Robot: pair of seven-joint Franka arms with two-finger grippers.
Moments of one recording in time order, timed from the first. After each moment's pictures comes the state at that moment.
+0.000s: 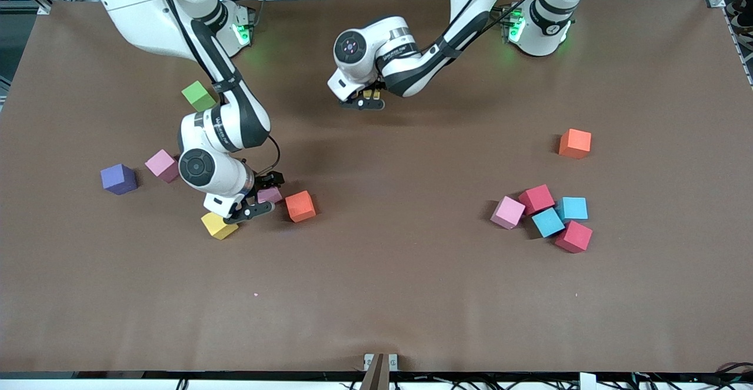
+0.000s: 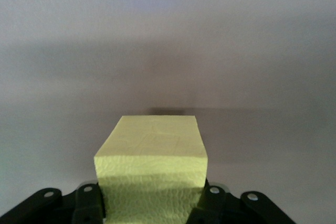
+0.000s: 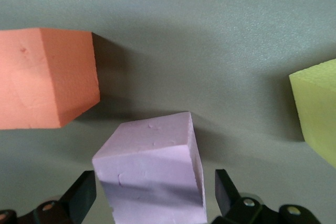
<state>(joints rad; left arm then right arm) -0.57 0.66 -0.62 -1.86 0.14 2.22 -1.14 0.34 0.50 -0.02 -1.96 0.14 2.31 -0.08</state>
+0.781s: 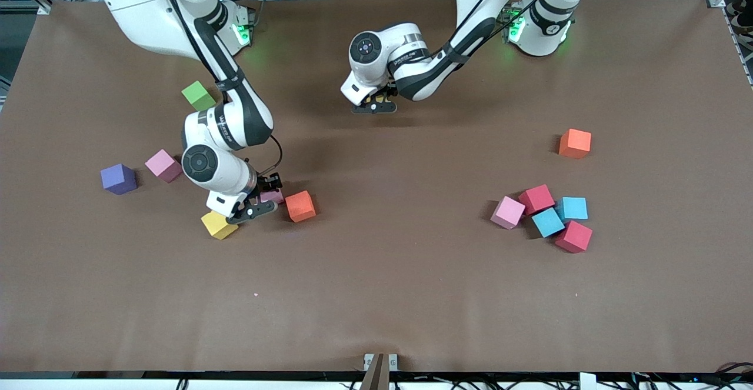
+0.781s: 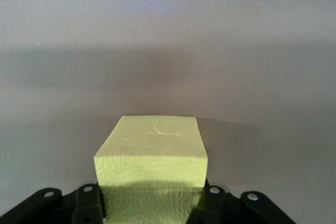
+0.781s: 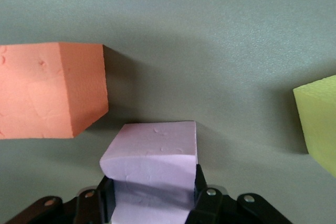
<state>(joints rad) -0.51 0.66 -0.63 -1.93 0.23 2.31 -1.22 0.35 0.50 -0.02 -1.96 0.14 2.34 -0.08</state>
